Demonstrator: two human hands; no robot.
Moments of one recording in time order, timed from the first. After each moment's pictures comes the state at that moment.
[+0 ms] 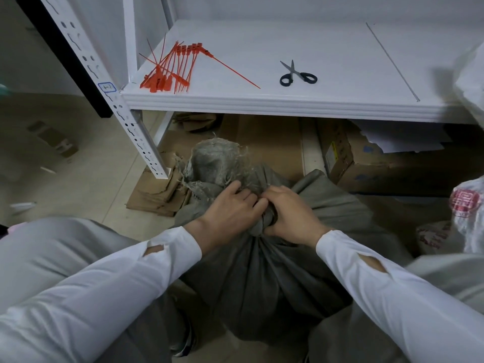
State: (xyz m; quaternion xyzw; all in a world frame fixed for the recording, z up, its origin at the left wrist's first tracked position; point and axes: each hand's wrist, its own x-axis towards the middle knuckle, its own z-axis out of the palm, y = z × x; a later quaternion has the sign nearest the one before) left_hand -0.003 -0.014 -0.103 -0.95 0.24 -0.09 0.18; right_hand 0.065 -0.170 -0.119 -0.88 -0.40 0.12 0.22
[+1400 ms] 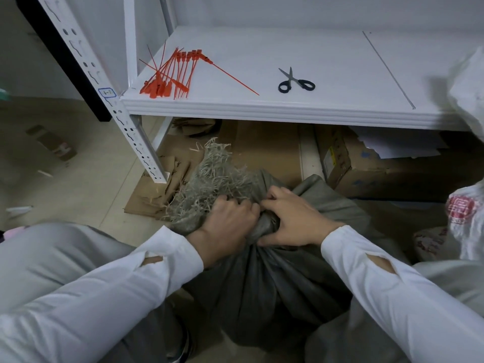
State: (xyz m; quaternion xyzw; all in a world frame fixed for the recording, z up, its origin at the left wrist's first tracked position) left_hand -0.013 -0.034 -0.084 -0.98 0.10 0.04 0.16; right_hand 0.073 -0.176 -0.096 -0.87 -0.46 0.16 0.10
